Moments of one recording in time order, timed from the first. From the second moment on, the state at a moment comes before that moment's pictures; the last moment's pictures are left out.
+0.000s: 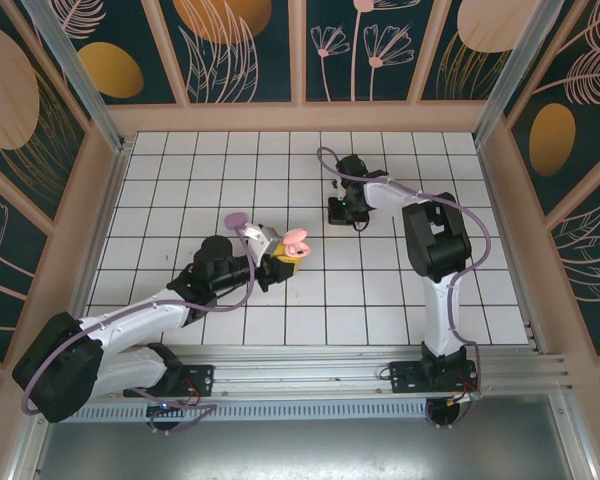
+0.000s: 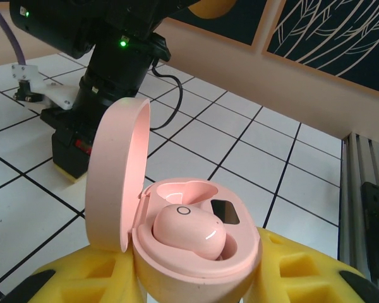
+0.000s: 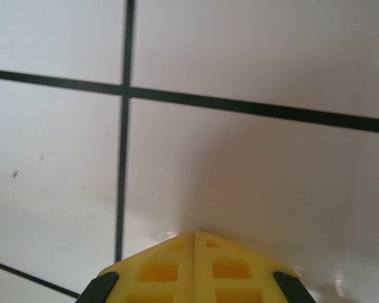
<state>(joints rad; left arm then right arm) -0.71 1.16 0.46 0.49 0.43 -0.14 0.42 2.13 1.53 -0.63 -0.21 0.31</state>
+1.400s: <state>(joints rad) -0.71 1.13 0.46 0.46 0.45 -0.08 0.39 1.71 0.98 -0.19 -0.05 1.11</state>
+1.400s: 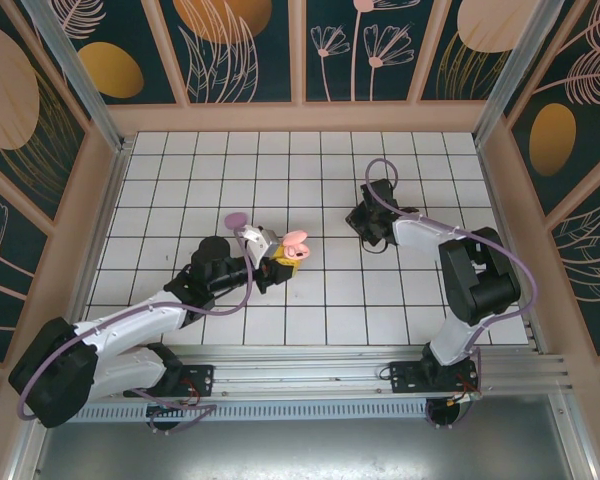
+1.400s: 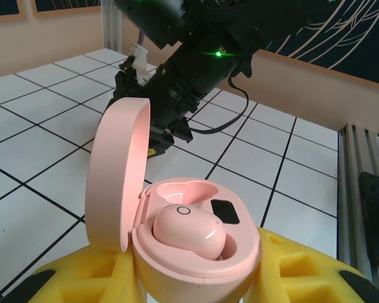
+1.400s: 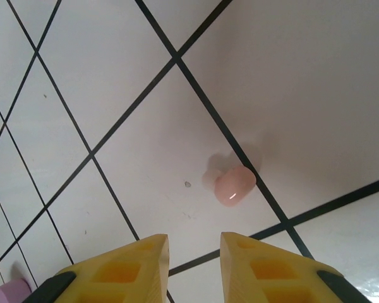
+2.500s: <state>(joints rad) -0.71 1.06 0.45 0.41 0.43 -0.06 0.36 1.84 1.05 -0.20 -0.06 1.10</state>
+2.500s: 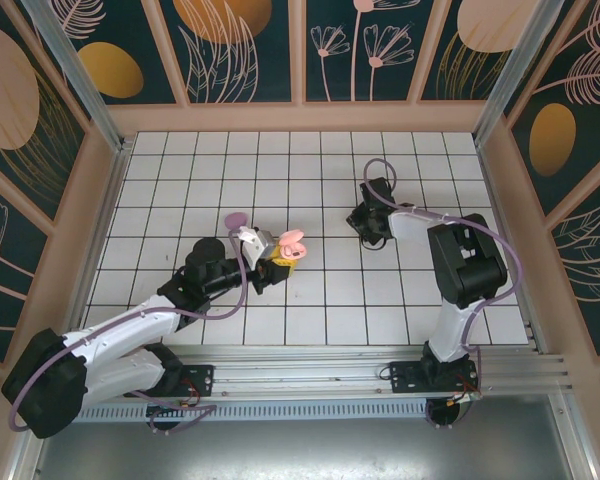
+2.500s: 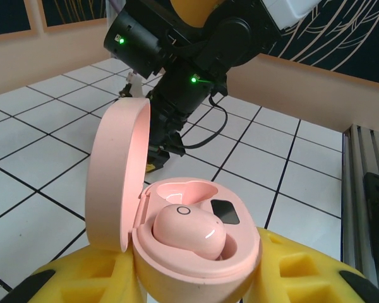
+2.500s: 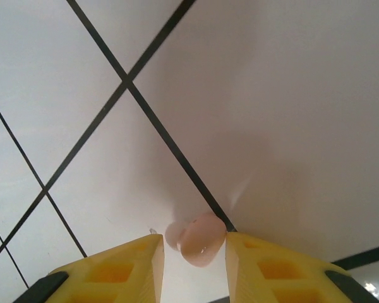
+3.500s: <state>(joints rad) -0.71 1.05 0.45 0.38 0.42 -0.06 0.38 1.85 1.20 -0.46 0.01 0.78</state>
